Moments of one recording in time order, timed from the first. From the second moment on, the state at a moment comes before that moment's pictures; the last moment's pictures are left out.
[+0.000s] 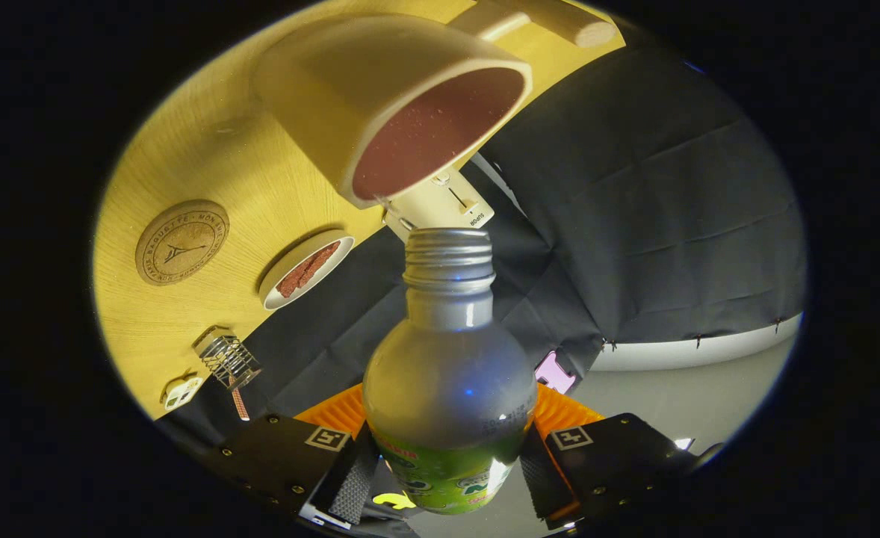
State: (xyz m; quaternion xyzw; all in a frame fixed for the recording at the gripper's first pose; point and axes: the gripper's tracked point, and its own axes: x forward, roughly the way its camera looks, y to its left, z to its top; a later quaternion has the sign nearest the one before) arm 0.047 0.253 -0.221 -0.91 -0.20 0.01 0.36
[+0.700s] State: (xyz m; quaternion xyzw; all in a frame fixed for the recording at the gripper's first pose) arm 0.044 0.257 -0.226 -0.91 -0.21 0.03 0.35
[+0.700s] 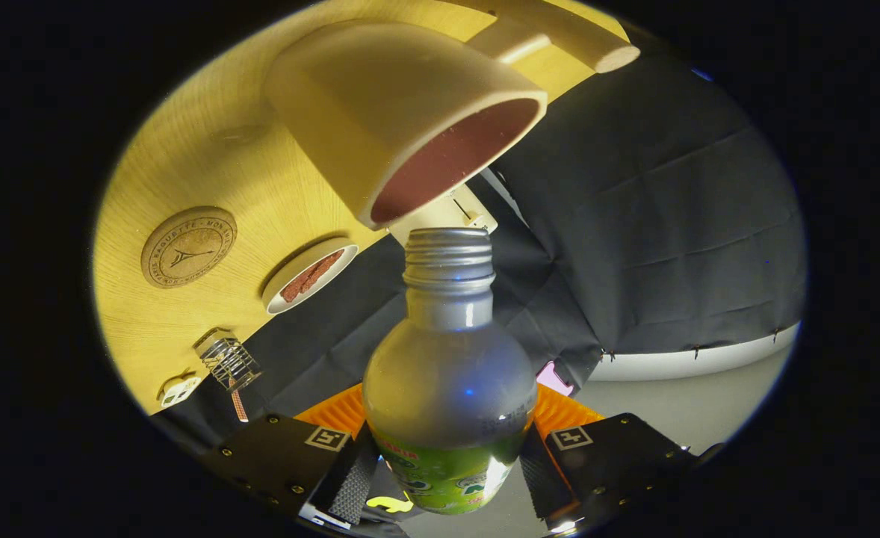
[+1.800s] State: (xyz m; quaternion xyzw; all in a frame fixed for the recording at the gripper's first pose) arm 0.035 0.260 -0.231 -0.89 -0.21 0.05 0.39
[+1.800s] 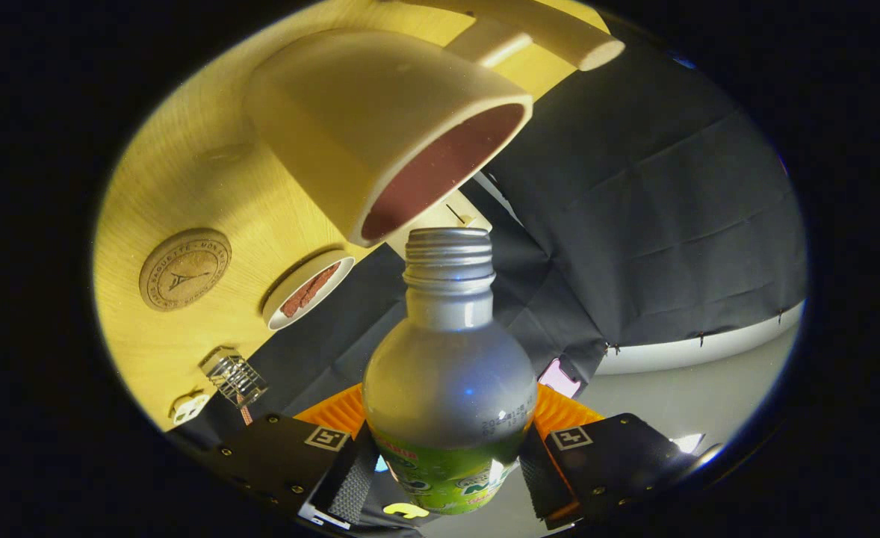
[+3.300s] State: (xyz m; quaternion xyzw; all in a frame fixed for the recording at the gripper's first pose) arm 0.062 0.175 -0.235 -0.44 0.07 0.10 0.89
